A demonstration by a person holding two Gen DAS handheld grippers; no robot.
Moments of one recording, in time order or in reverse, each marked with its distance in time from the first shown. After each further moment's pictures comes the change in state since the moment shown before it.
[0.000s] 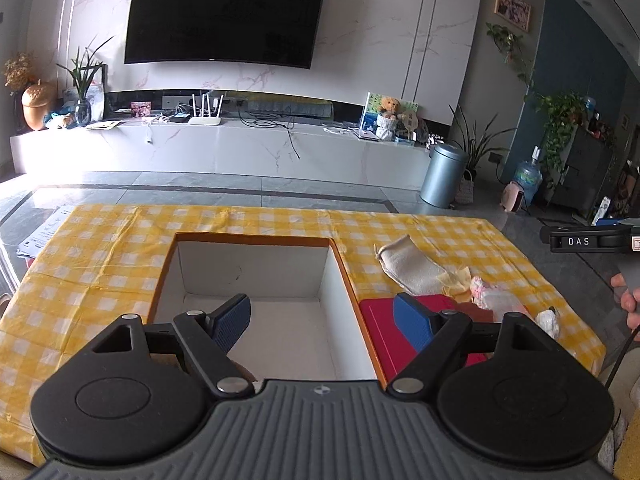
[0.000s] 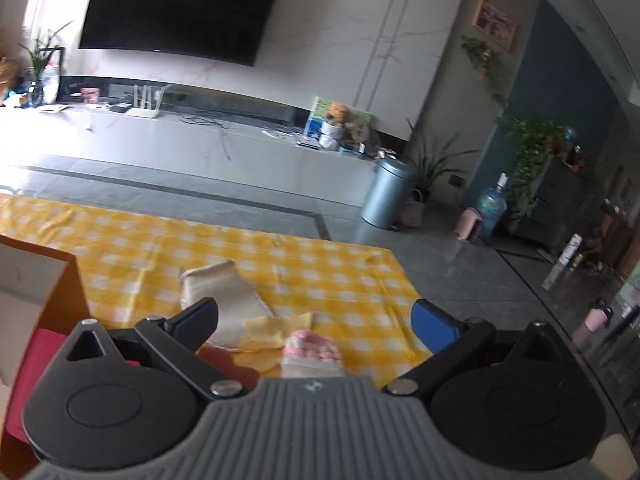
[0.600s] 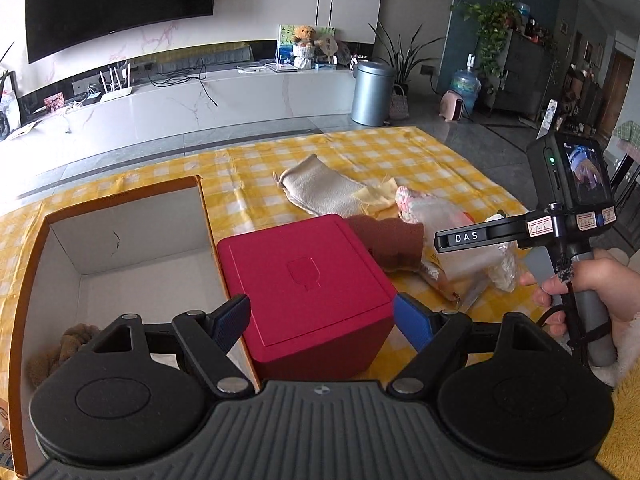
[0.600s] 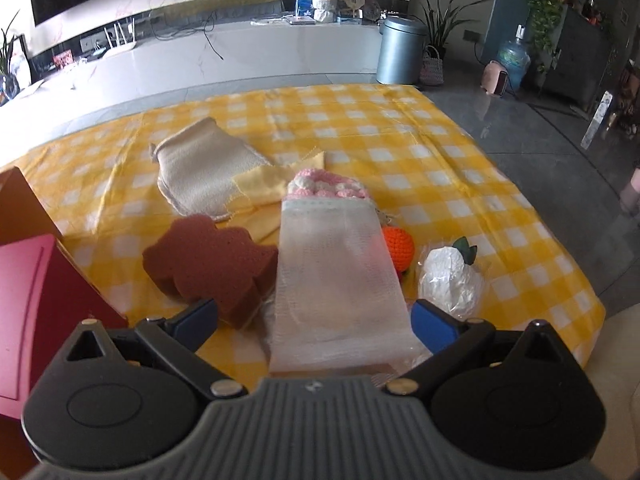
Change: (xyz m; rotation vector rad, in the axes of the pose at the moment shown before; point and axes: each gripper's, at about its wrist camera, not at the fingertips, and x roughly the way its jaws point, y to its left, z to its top) left arm 0.053 -0.093 -0.031 0.207 0.198 -0.131; right arm 0.101 -0.009 -0.098 0.189 0.345 0.130
